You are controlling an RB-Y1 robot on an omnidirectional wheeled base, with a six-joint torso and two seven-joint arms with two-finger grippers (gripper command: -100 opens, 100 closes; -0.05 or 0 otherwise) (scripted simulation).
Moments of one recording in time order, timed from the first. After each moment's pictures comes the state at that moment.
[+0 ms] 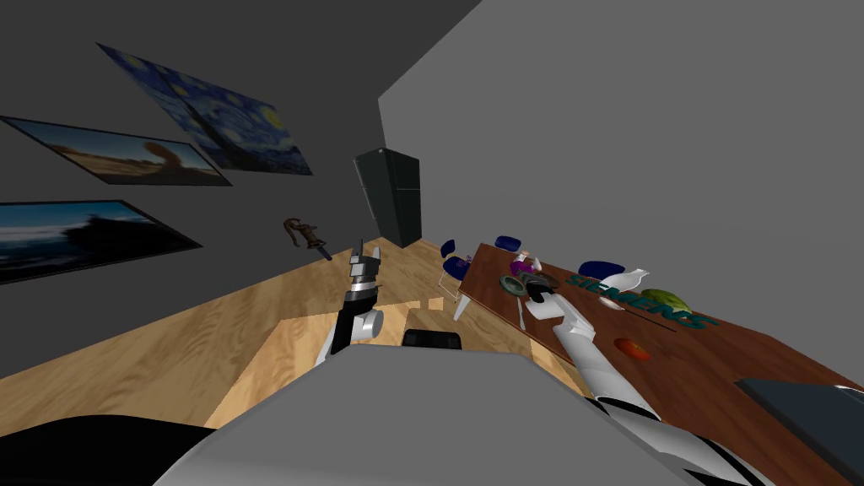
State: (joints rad) left arm 0.48 -0.04 -0.05 -2.25 0.00 -0.41 0.01; right arm 0.02 -0.58 -0.21 -1.32 0.52 0.30 0.49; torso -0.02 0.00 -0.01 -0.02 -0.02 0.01
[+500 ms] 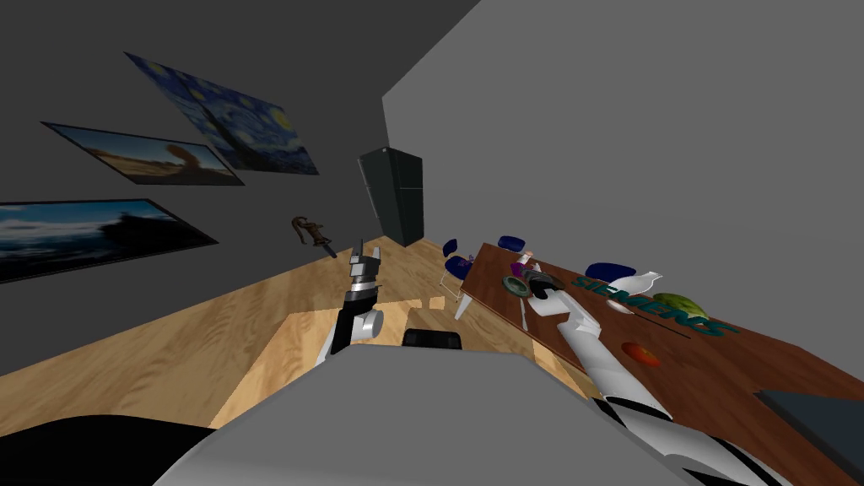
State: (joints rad) left arm 0.48 -0.04 -0.05 -2.25 0.00 -0.41 0.01; right arm 0.02 -0.63 -0.19 -1.36 0.47 0.35 0.50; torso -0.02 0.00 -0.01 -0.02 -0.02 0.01
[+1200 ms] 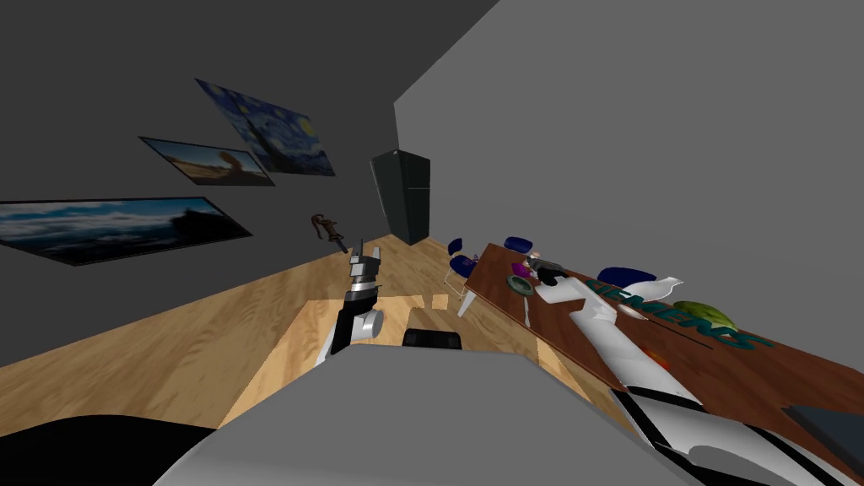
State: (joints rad) left arm 0.48 -0.04 -0.05 -2.25 0.00 -0.41 0.01; right arm -0.03 -0.78 -0.15 -1.42 0.32 0.50 0.52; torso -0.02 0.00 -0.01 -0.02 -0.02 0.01
